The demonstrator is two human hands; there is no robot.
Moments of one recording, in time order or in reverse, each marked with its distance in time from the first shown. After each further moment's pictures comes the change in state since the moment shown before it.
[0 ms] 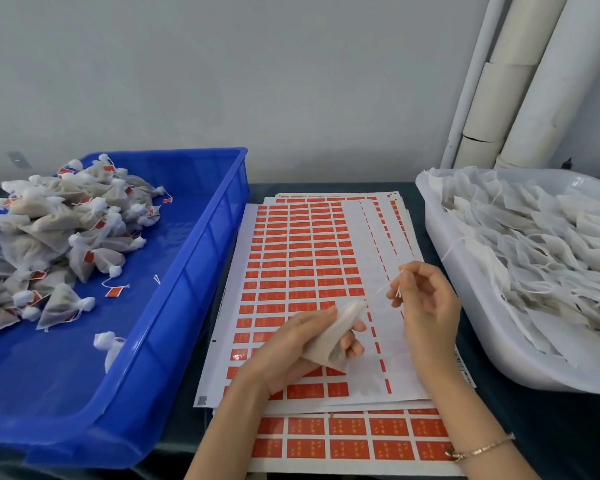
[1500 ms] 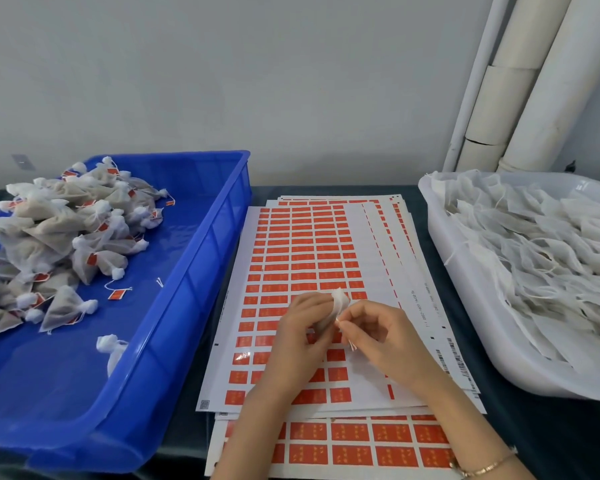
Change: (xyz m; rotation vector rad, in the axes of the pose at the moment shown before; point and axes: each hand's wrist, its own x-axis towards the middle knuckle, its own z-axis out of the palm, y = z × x) left_hand 0.015 -0.023 -0.001 0.883 0.601 0.543; right_hand -0.016 -0.010 0.011 -0.198 -0.660 0.108
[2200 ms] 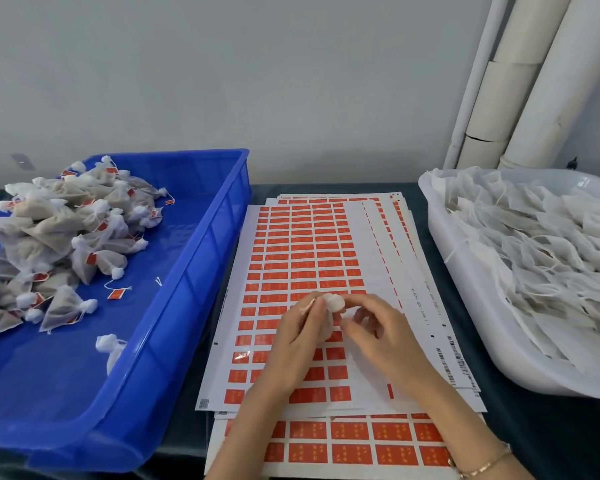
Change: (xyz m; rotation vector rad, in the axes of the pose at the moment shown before) left_hand -0.004 0.024 -0.006 -0.319 -0.026 -0.206; right_hand 0.003 0.008 0.010 -0.061 0.118 0.051
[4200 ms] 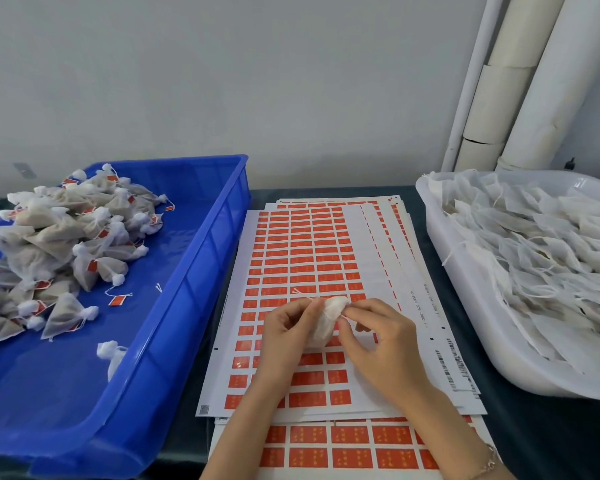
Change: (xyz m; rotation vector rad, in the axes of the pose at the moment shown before) left_hand 0.009 -0.012 -0.004 -0.151 0.179 -0.176; right_hand -0.008 0.002 0.007 -0.267 0.261 -0.303
